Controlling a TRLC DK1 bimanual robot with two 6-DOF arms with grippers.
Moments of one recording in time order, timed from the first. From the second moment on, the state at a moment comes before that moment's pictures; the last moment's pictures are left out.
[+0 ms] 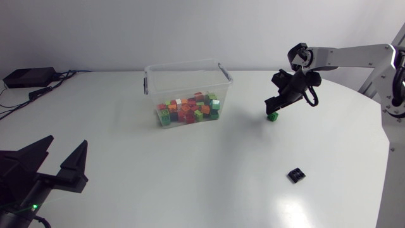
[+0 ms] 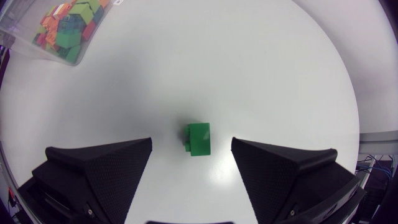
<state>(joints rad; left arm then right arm) 0.01 0.06 0.04 -0.01 0.09 0.11 -0.02 2.30 1.84 -0.80 -0.09 -0.48</state>
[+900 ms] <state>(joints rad) 0.01 0.06 0.04 -0.01 0.09 0.11 -0.01 2.41 1.88 -0.74 -0.07 -0.48</state>
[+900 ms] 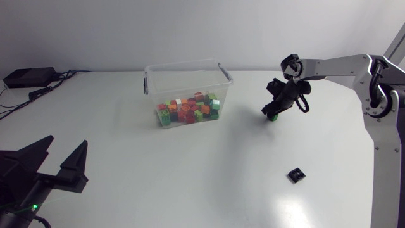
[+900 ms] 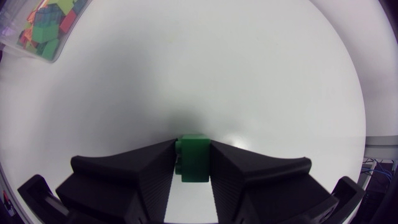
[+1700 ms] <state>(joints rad) 0.01 0.06 0.04 -0.01 0.09 0.11 0.36 1.75 1.60 -0.52 -0.16 -0.19</state>
